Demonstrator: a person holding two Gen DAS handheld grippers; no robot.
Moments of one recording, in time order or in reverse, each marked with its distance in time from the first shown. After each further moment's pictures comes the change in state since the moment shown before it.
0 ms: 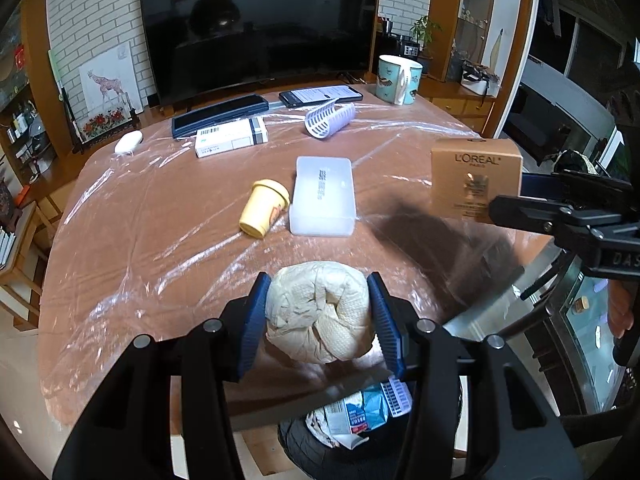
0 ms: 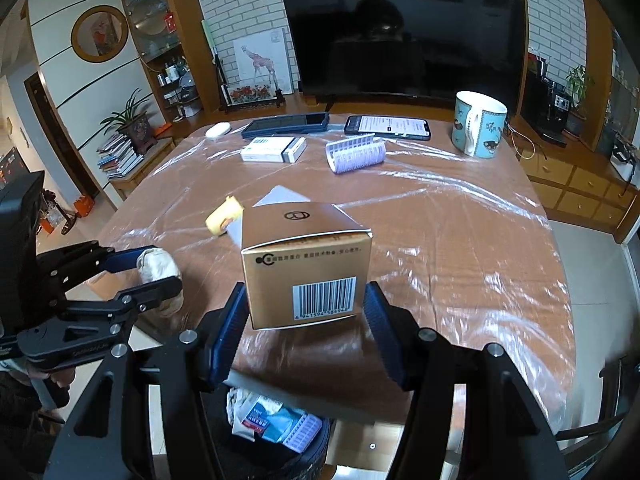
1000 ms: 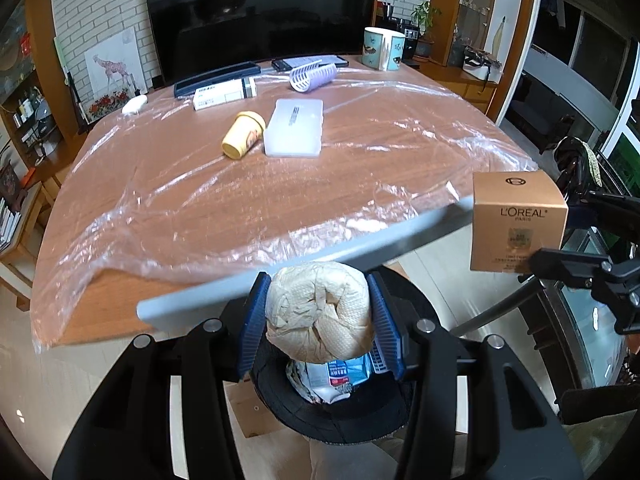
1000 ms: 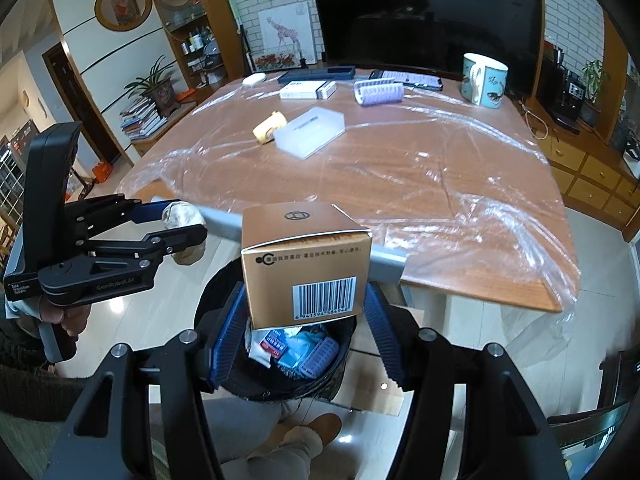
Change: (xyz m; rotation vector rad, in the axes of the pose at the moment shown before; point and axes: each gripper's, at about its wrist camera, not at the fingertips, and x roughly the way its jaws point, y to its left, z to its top) left arm -0.022 -0.032 -0.060 -0.014 0.056 0.018; right arm -0.043 0.020 -0.087 -0.059 0.105 0.059
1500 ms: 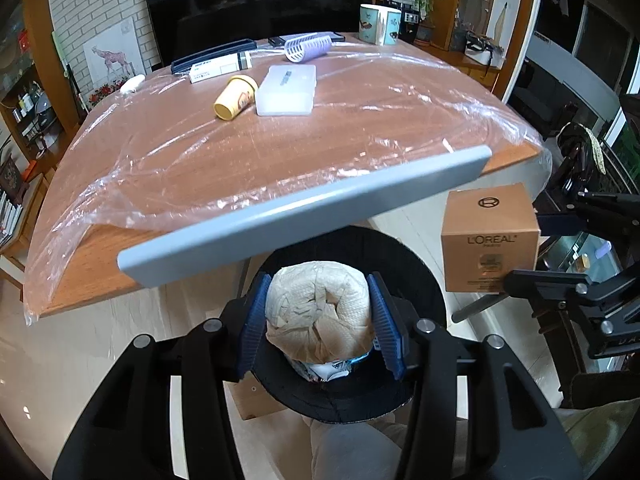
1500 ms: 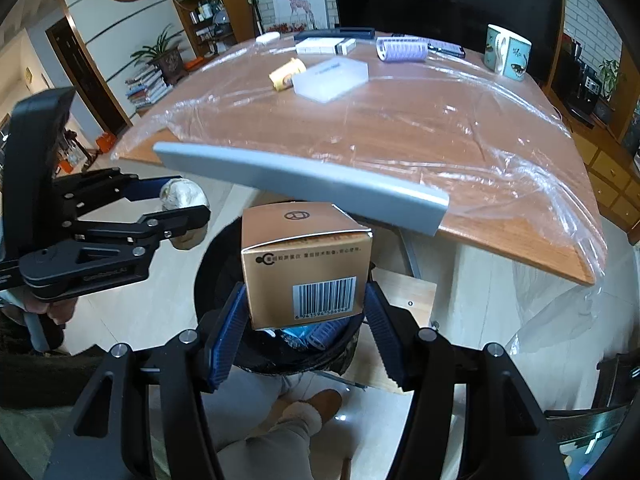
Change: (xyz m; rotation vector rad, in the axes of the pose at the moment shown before) left arm 0.009 -0.010 -0.026 0.012 0.051 0.017; right arm 0.031 0.012 -0.025 -0.037 0.103 -0.013
